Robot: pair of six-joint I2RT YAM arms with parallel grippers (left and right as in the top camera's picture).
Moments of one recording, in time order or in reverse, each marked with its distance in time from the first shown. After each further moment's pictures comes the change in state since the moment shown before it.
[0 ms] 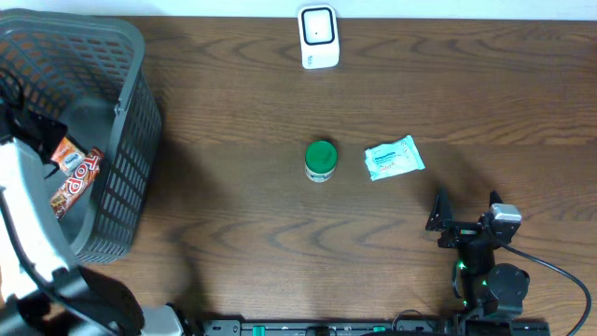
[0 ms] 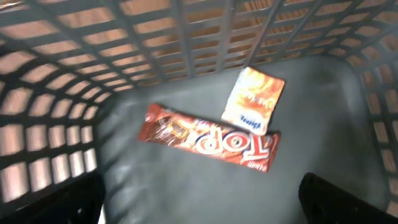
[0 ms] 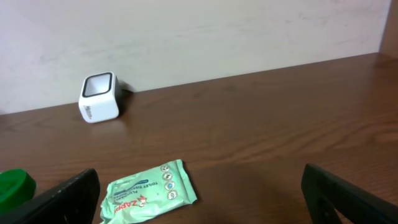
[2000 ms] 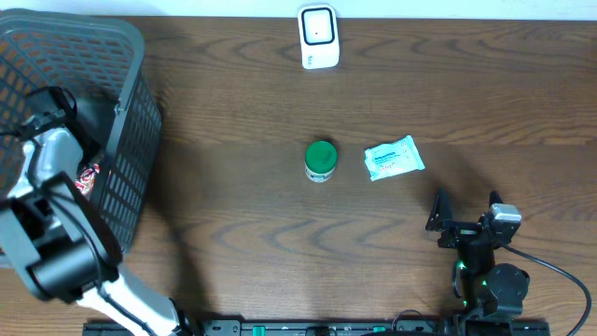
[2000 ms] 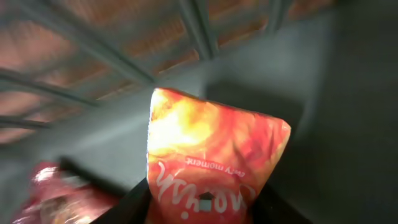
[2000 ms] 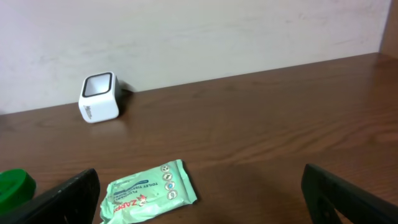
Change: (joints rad) left arm -0.048 0.301 -0.231 0.511 -0.075 0.175; right arm 0.000 0.000 0.000 0.000 0.000 0.000
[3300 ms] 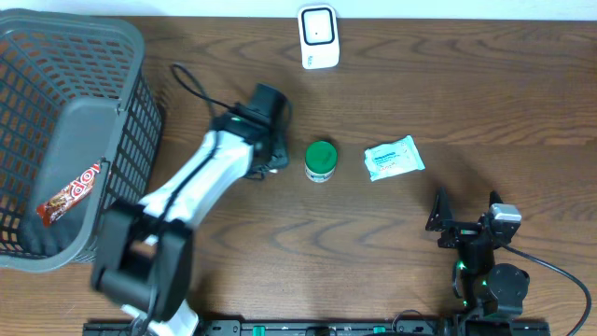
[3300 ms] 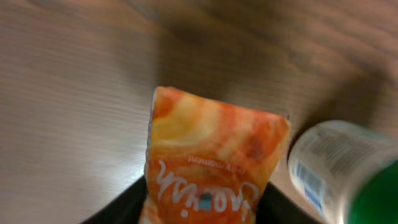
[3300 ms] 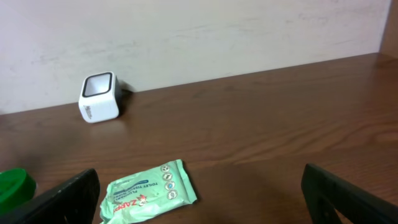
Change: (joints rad) left arm -0.927 -0.115 -0.050 -0.216 0.375 -0.198; right arm 0.000 0.000 0.000 0.001 0.000 0.000
